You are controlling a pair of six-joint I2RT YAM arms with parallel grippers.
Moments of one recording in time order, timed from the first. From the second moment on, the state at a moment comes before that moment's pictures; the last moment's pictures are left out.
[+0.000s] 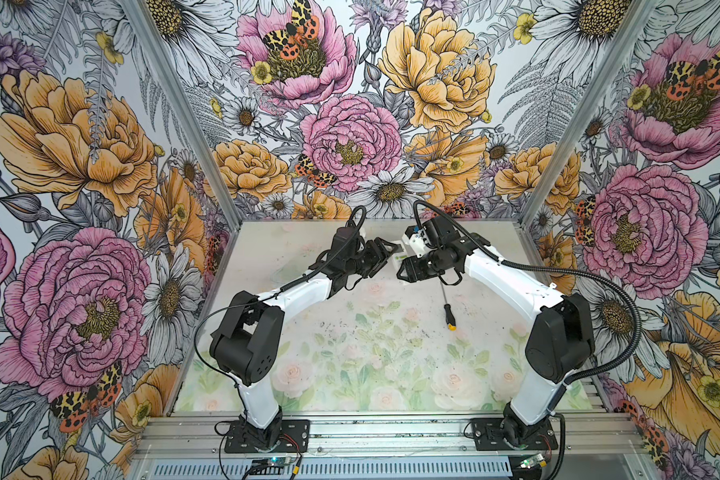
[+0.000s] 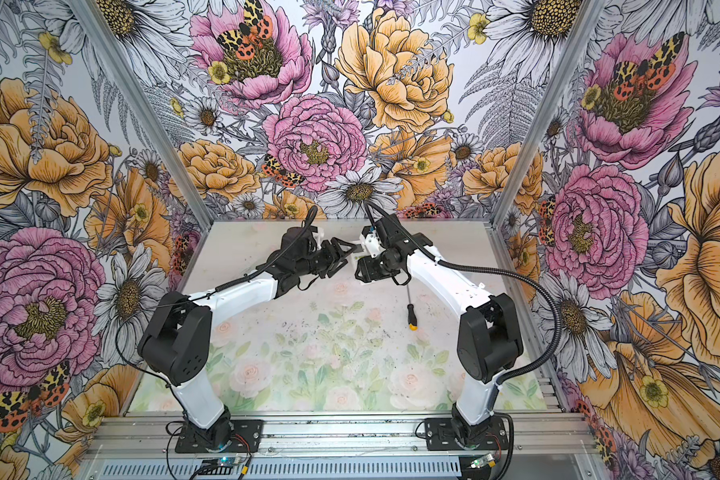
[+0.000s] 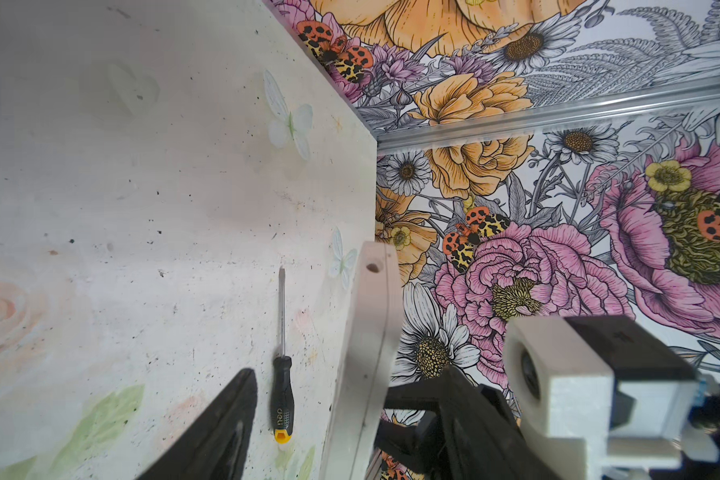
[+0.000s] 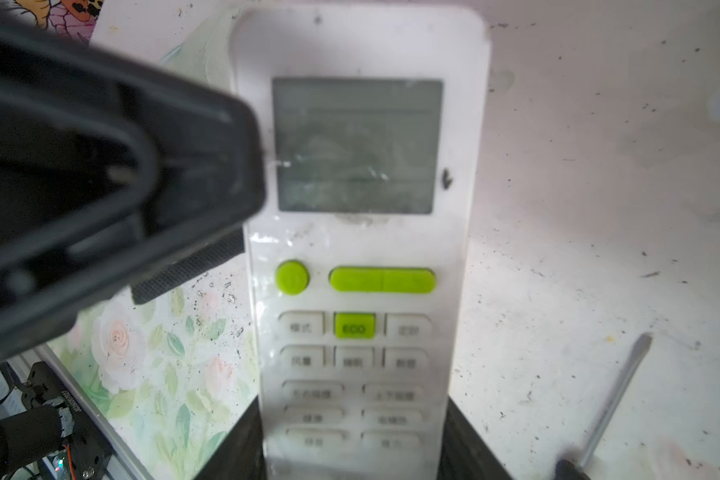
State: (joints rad) left arm -0.51 1.78 1.22 0.16 0.42 -1.18; right arm 0.46 1.77 1.56 -0.82 -0.33 0.12
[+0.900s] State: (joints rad) left arm -0.37 1.79 1.14 0.24 0.41 -1.31; right arm 0.43 1.63 1.54 -0.64 -0.40 0.43
